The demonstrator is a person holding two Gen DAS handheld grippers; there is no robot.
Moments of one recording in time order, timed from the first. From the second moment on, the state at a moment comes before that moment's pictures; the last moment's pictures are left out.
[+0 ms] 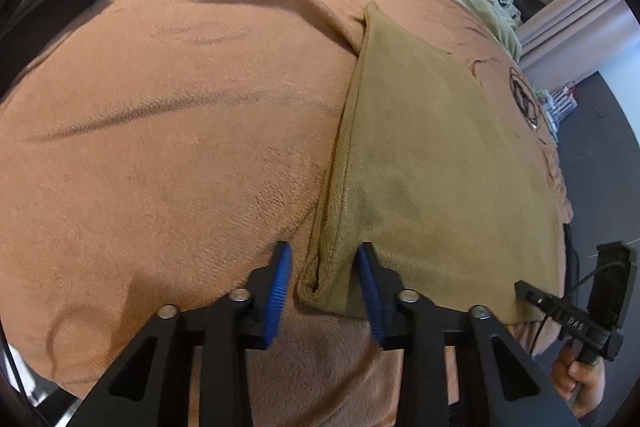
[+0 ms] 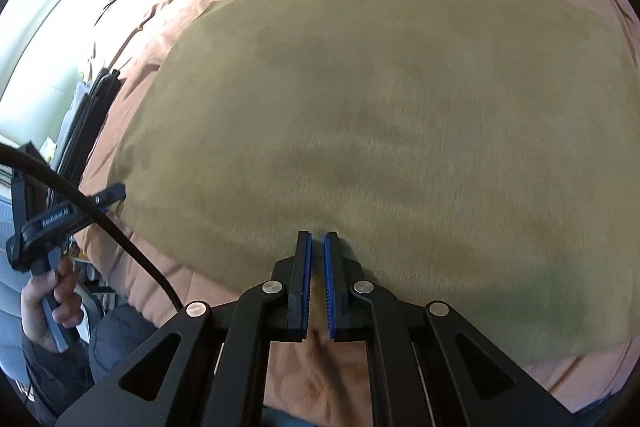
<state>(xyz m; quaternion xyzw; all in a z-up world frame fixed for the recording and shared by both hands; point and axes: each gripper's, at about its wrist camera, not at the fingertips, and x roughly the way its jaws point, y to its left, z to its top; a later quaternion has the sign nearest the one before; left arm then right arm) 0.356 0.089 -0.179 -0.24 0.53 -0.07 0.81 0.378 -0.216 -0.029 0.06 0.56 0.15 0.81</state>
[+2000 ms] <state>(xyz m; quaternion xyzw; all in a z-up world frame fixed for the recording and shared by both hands) 0.361 0.081 -0.115 -0.28 0.48 -0.09 0.83 0.524 -0.207 -0.017 0.05 0.56 0.13 0.82</state>
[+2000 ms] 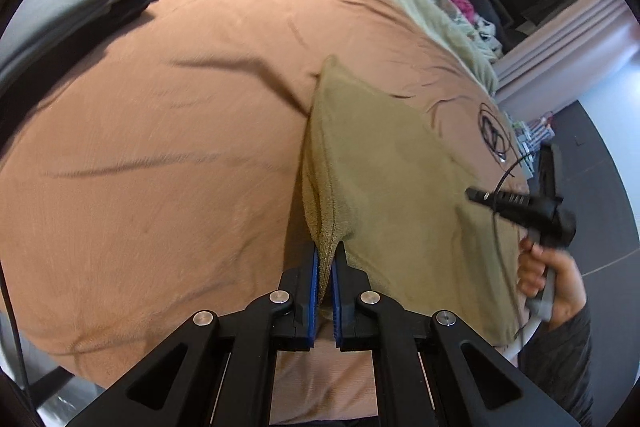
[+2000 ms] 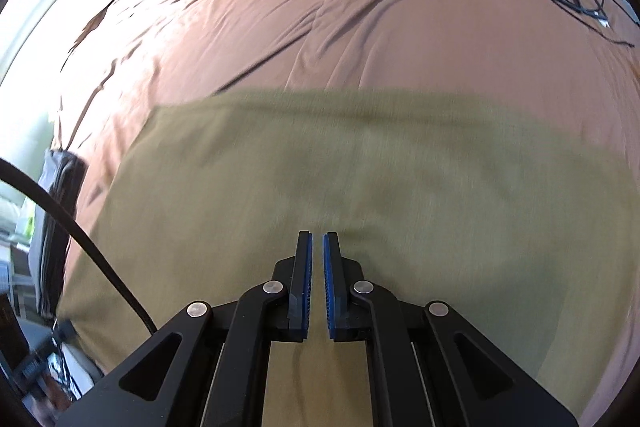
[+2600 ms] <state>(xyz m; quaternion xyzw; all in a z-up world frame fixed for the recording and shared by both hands) 0.386 0.041 -0.042 -0.24 0.45 -0.15 0.85 0.415 -0.222 -0.035 0.09 0.57 0.18 0.80</state>
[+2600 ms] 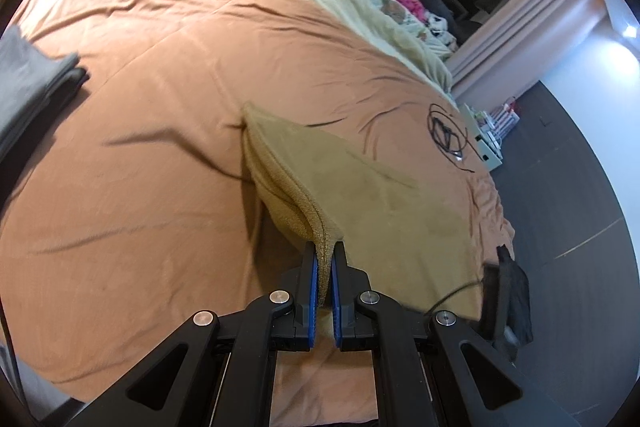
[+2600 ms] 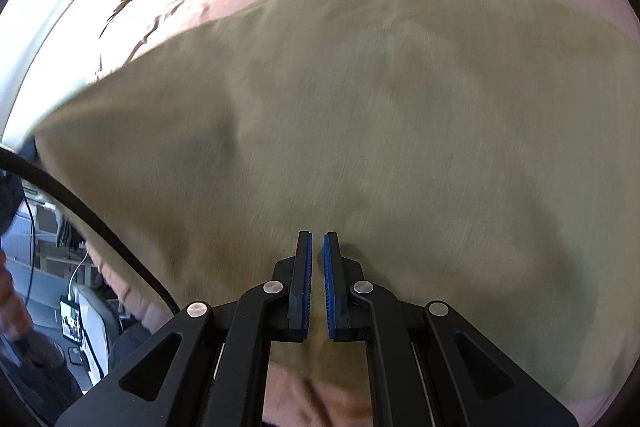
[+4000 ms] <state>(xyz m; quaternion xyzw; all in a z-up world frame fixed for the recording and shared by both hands) 0.409 -0.274 0.014 -0.06 0.47 -0.35 0.81 0.271 -0.409 0.041 0.20 0.46 0.09 0.86</state>
